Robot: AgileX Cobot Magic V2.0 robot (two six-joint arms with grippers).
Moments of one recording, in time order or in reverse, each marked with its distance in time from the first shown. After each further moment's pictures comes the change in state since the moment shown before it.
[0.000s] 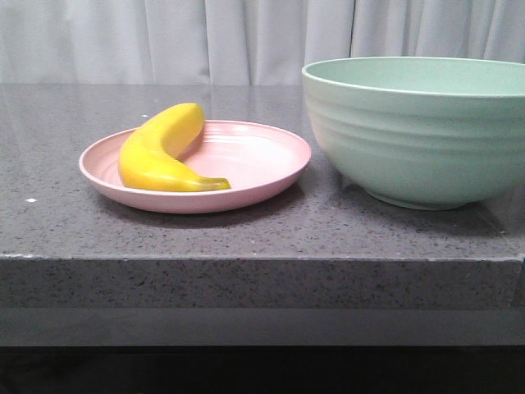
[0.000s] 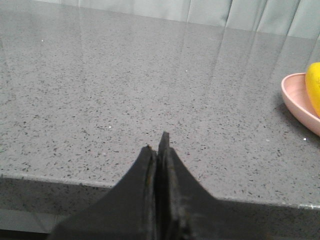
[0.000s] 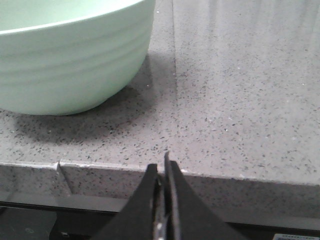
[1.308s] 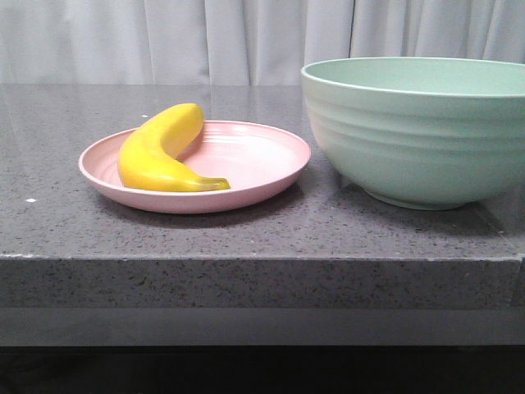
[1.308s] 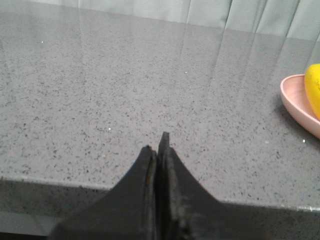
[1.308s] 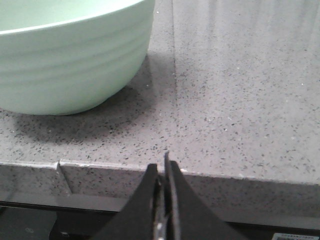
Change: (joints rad) left arm 0.000 0.000 0.000 0.000 -0.014 0.000; right arm 0.000 0.000 0.000 0.000 0.000 0.000
